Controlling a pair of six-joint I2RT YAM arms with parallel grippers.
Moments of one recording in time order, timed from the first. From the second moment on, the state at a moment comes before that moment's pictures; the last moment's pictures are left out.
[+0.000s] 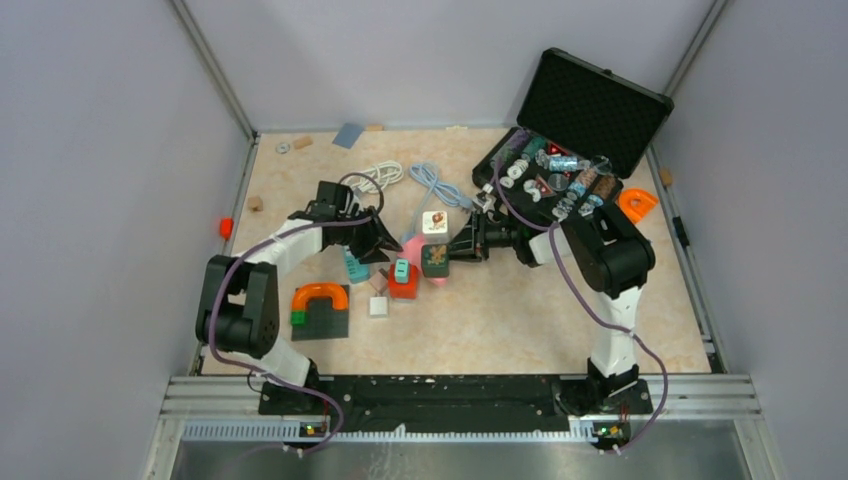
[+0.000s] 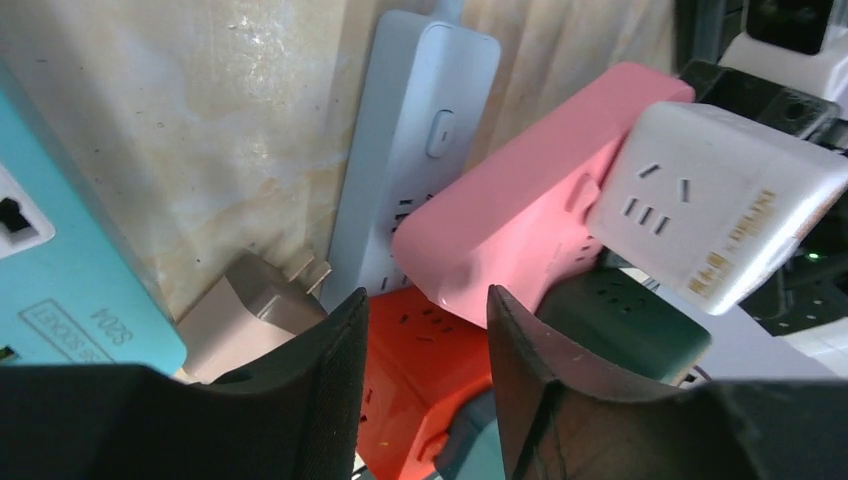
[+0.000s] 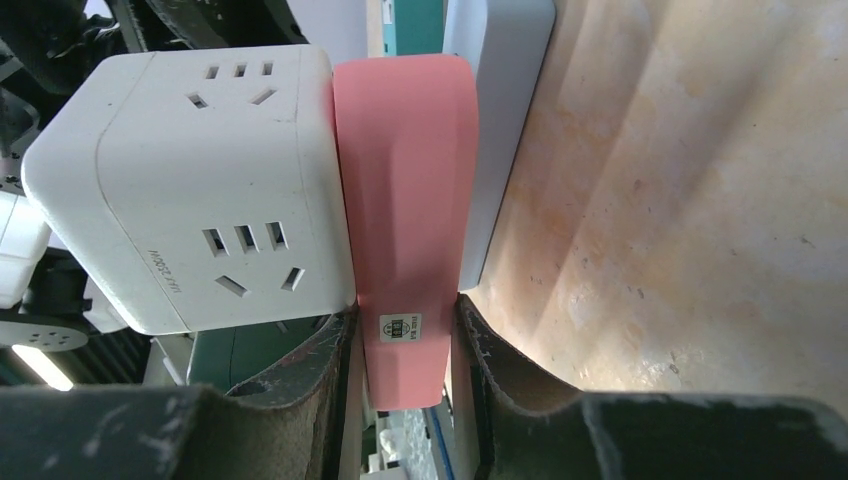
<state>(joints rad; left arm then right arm) -0.20 1.57 0.95 -0.37 0.54 -0.71 0.42 2.04 0.89 0.71 -1.02 1.07</state>
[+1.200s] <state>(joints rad) -0.27 1.76 1.14 -0.55 0.55 -0.63 0.40 2.03 1.09 0.01 -0.95 0.64</state>
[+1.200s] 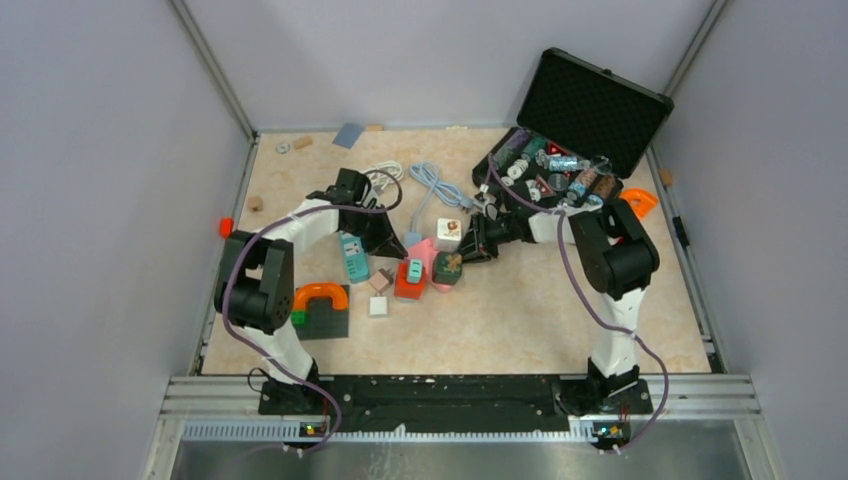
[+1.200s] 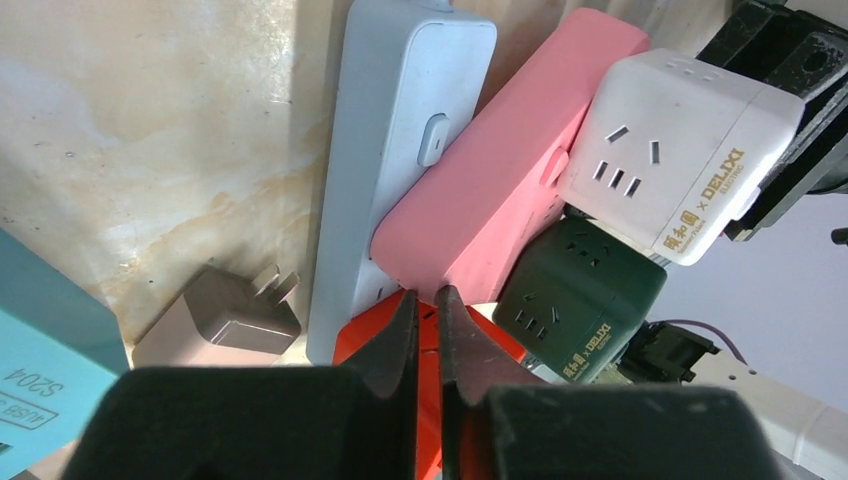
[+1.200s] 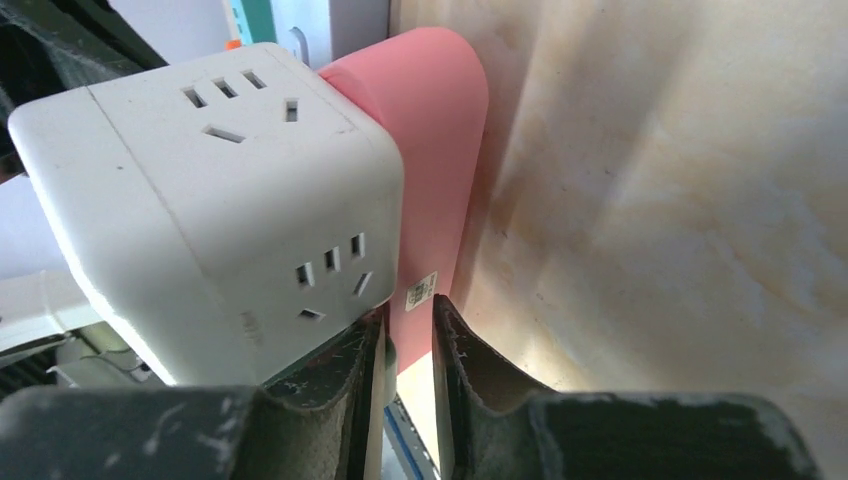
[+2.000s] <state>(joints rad) -0.28 1.39 1.14 -0.57 0.17 -0.48 0.35 1.82 1.16 -0.50 -0.58 0.33</state>
